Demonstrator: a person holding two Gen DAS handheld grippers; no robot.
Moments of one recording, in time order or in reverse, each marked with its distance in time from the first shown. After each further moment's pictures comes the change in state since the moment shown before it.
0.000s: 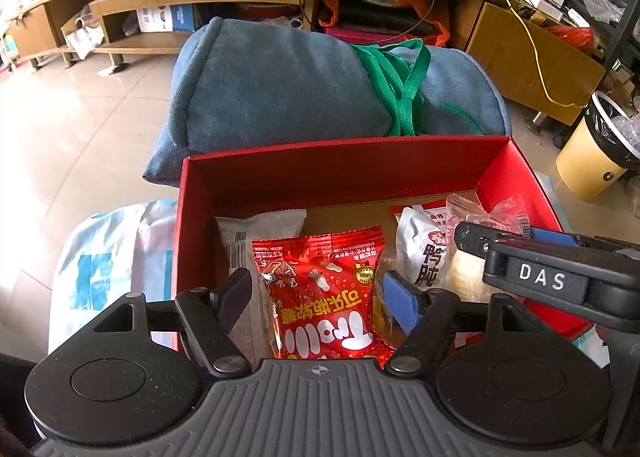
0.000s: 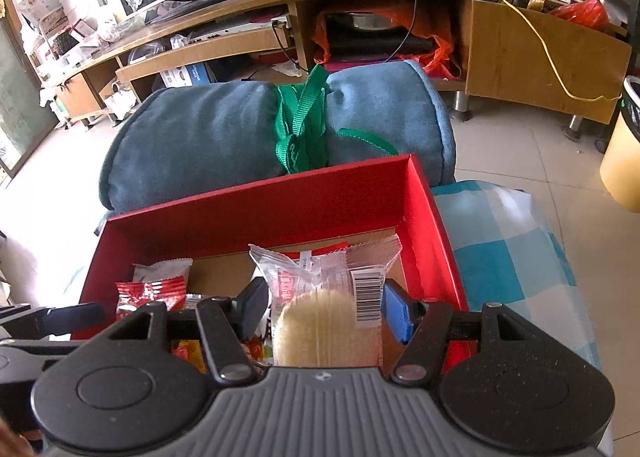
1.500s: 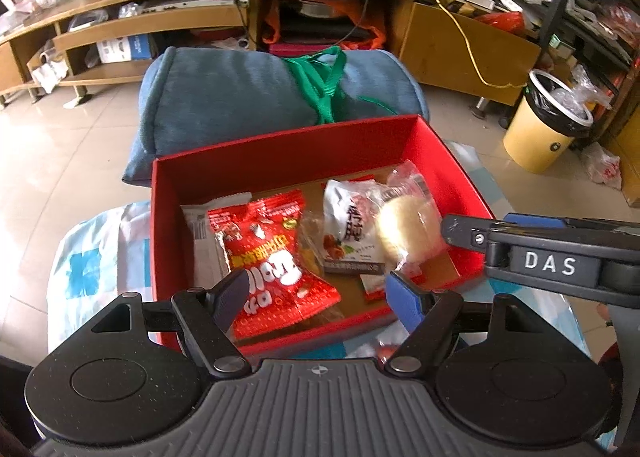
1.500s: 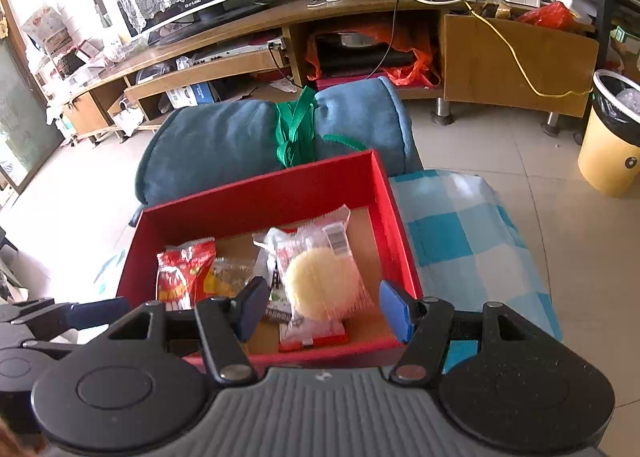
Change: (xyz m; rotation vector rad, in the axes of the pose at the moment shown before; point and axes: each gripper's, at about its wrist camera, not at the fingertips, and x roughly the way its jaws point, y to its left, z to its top) left arm -0.053 -0.025 -0.036 0.123 -0.042 -0.102; right arm -0.080 -0.011 -0.035 0.027 -0.030 0.001
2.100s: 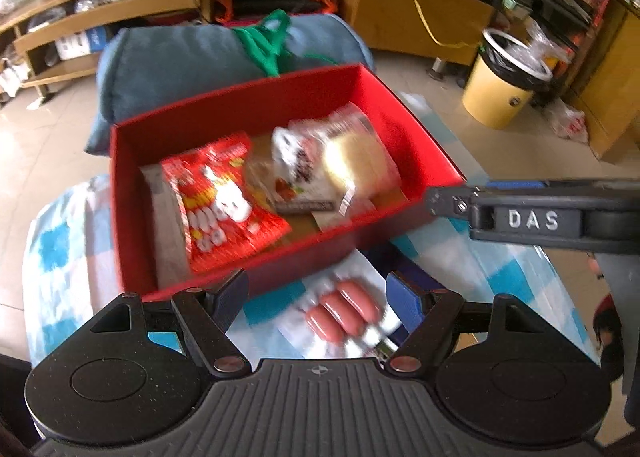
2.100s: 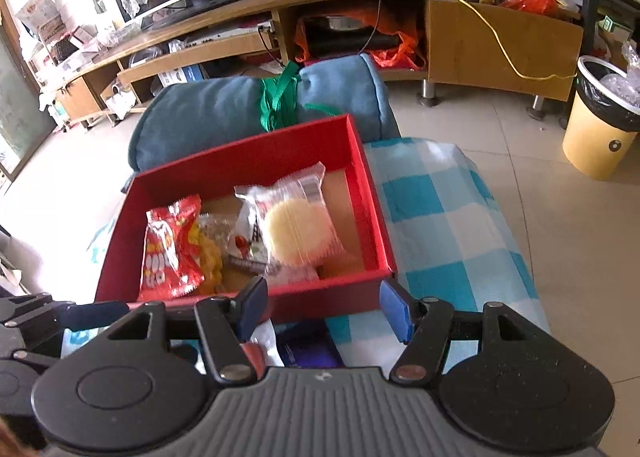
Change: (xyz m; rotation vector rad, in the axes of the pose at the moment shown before) left arm -0.007 -0.018 -0.036 0.096 0.070 -0.103; right arm -0.020 -0.014 -0.030 -0.005 0.043 -0.030
